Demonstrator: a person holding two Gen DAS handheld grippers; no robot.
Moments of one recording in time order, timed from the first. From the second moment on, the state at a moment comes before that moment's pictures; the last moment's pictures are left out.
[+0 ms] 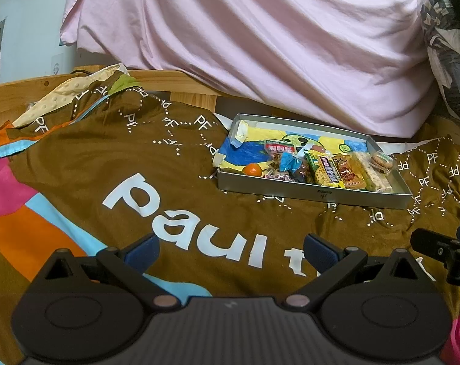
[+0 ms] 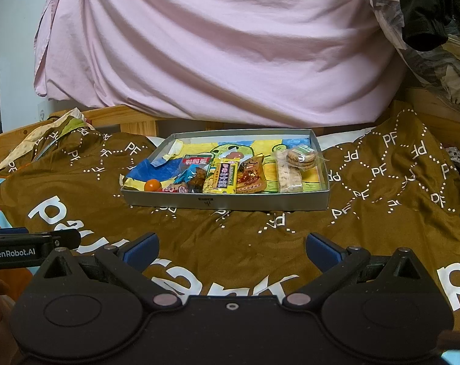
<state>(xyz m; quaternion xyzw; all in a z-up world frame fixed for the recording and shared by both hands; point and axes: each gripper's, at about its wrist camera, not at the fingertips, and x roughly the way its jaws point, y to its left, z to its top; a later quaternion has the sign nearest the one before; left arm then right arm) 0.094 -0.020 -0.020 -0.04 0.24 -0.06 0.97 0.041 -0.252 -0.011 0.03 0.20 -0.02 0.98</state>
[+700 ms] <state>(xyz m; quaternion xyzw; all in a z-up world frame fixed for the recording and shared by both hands) 0.094 -0.017 -0.018 -0.04 0.25 -0.04 0.97 0.043 -0.252 -0.014 0.02 0.20 -0.02 0.98</state>
